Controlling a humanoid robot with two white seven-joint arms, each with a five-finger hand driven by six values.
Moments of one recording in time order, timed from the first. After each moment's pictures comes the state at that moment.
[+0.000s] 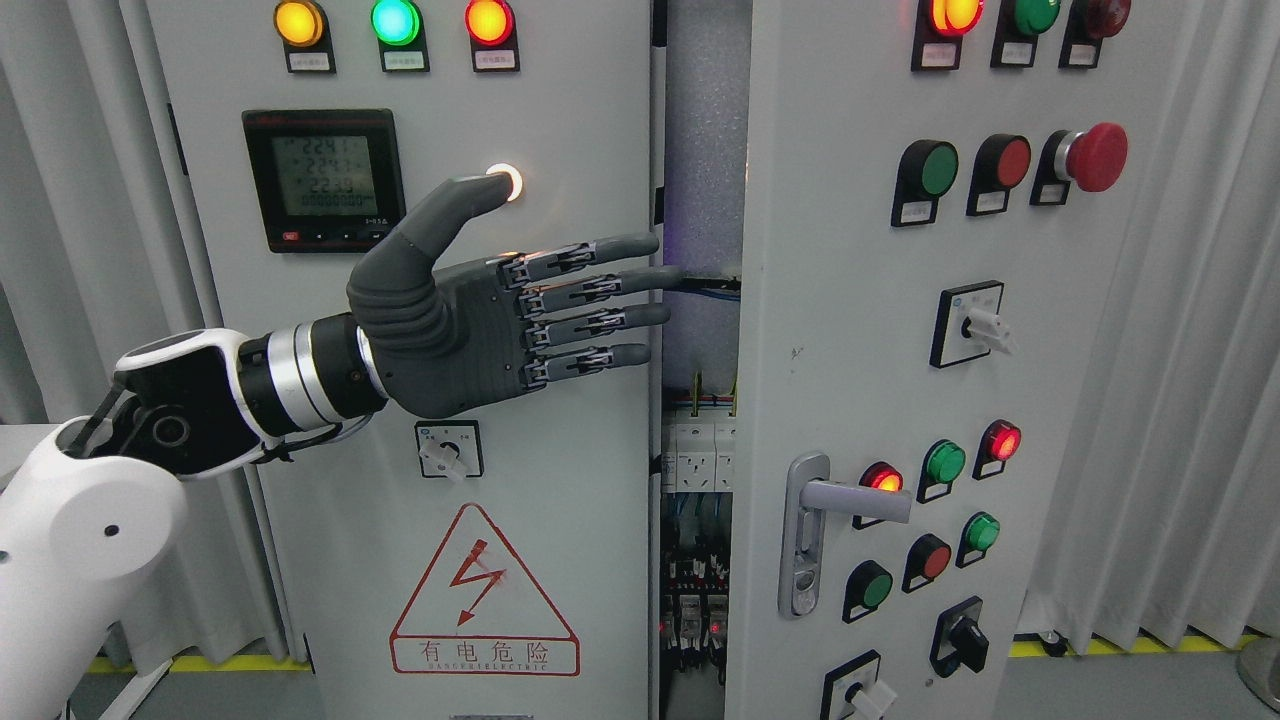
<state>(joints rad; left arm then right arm) -1.28 0.52 -0.58 -1.42 1.40 0.59 -0.62 0.00 0.00 0.15 0.00 -0.13 -0.14 0.06</state>
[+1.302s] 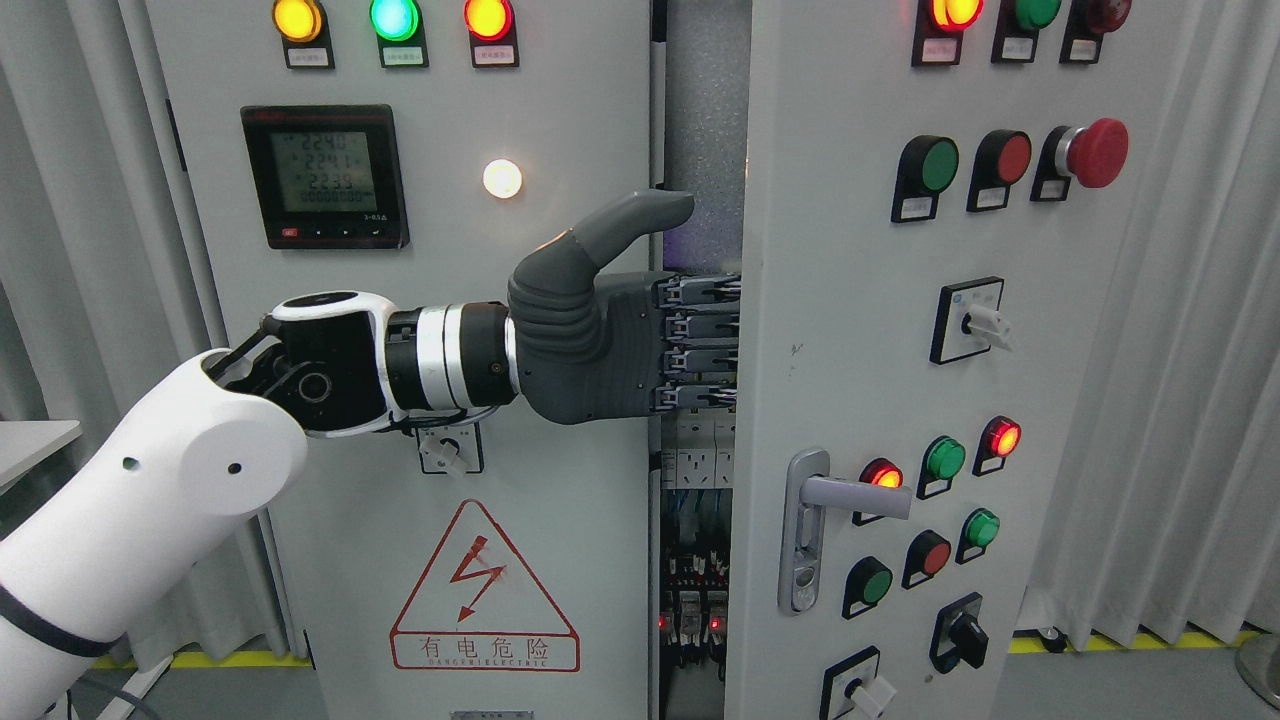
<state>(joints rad) -1.46 0.47 -0.91 -1.35 1.52 0.53 -0.65 0.00 0.00 0.15 0.00 -0.13 -0.14 0.06</state>
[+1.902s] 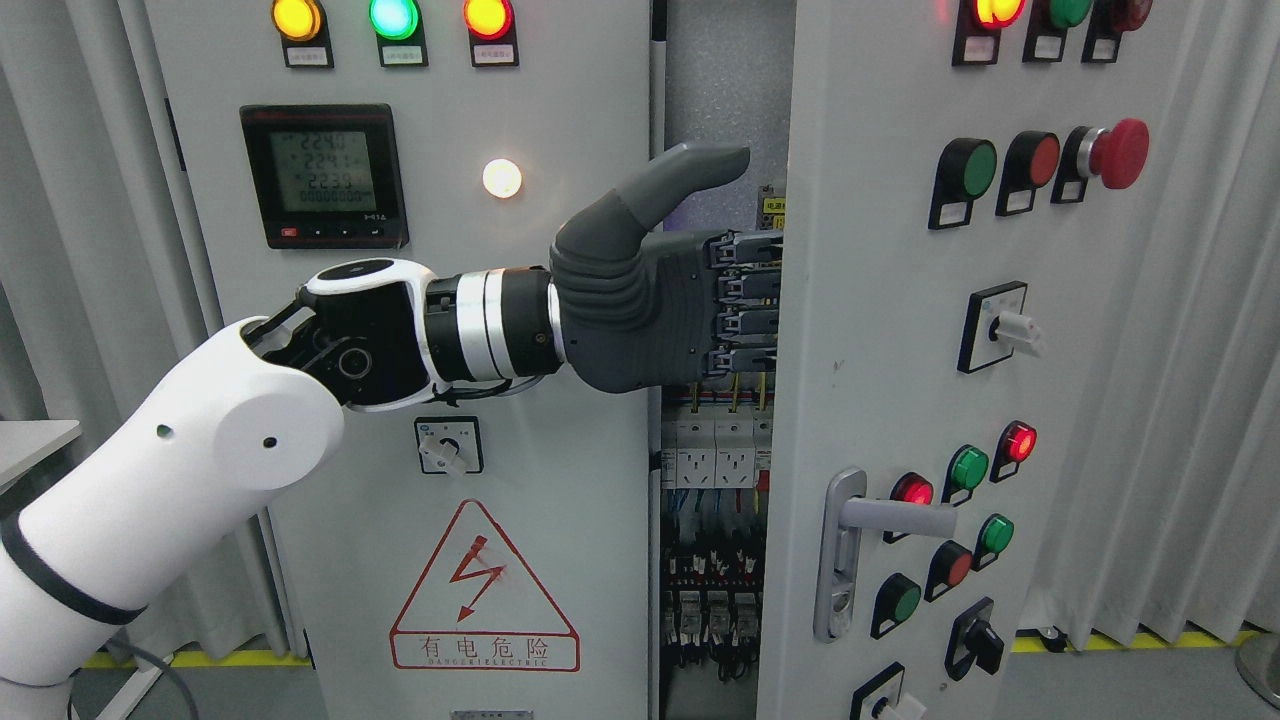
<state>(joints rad) -1.56 0.43 -0.99 -1.34 1.57 0.38 -0.65 0.00 0.00 0.15 0.00 -0.13 -0.14 0.06</state>
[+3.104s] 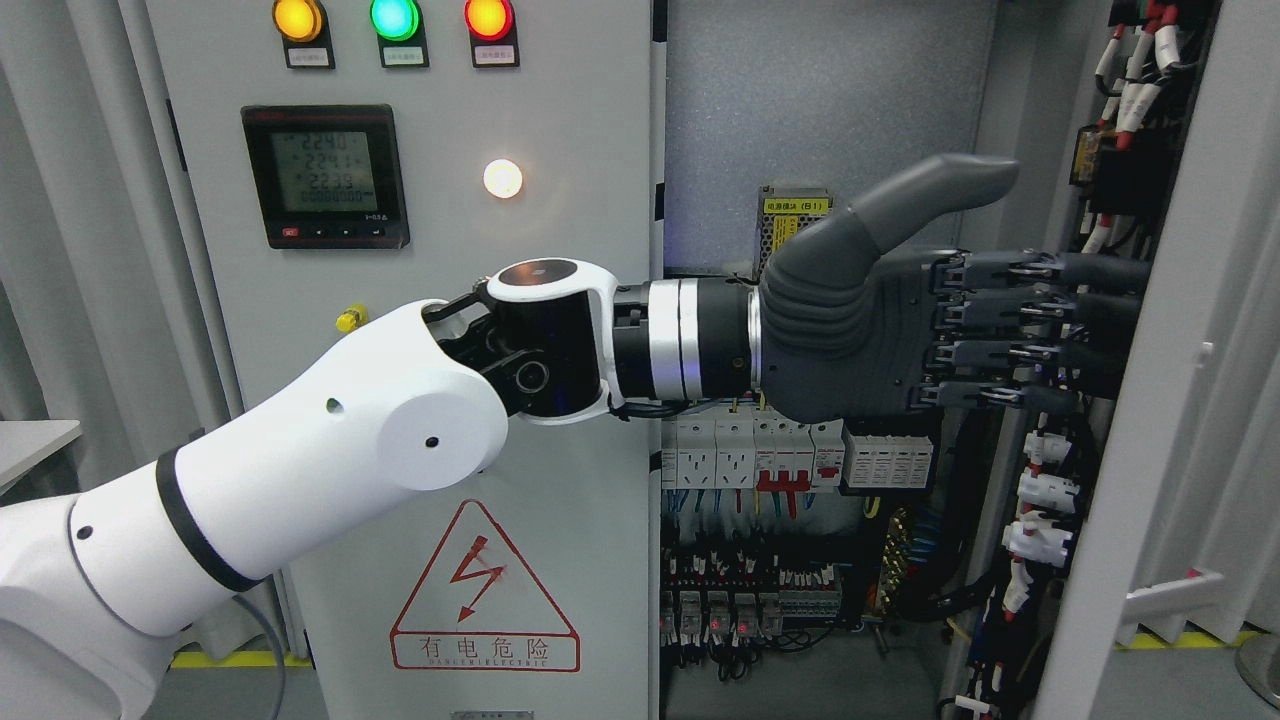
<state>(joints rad) -1.69 0.25 -1.21 -1.34 1.65 0.22 -0.55 0.00 0.00 0.15 0.00 -0.13 -0.14 0.06</state>
